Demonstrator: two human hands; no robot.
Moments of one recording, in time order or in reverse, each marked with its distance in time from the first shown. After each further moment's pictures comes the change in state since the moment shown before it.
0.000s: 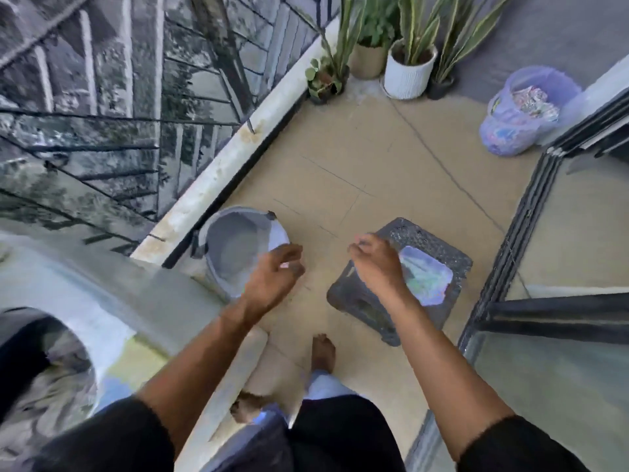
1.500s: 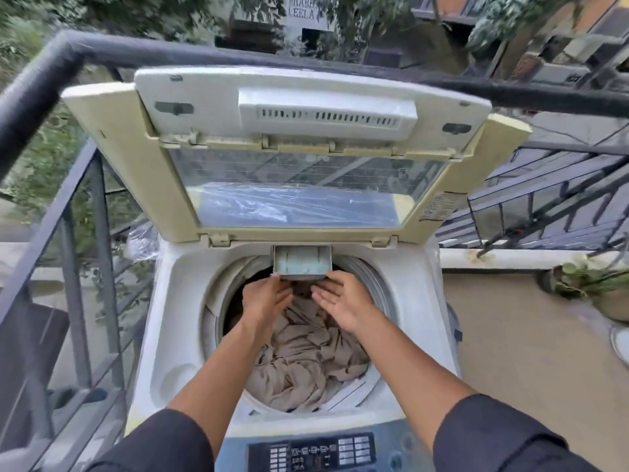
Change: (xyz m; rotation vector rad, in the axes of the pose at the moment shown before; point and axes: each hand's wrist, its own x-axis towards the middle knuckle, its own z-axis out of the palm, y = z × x) left_hand -0.196 -0.365 -0.361 -1.445 0.924 -0.215; right_hand -0.260 -0.217 0.524 0.298 -0.895 0.330
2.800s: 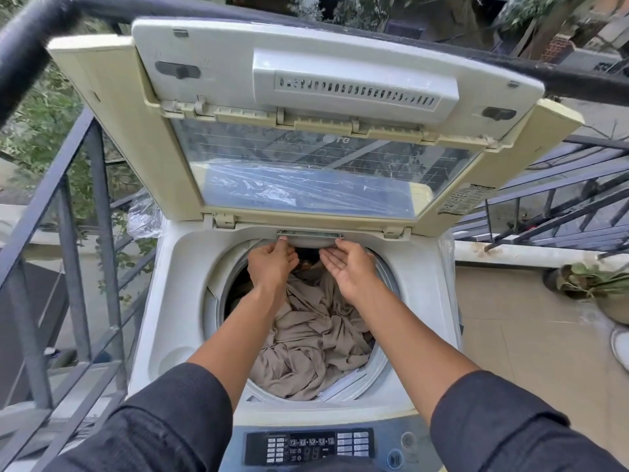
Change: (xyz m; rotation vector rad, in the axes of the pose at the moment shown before) left_hand 0.040 0.009 0.024 -0.083 0.208 0.124; right_hand 0.015 -0.025 0.031 0.109 0.080 -0.151
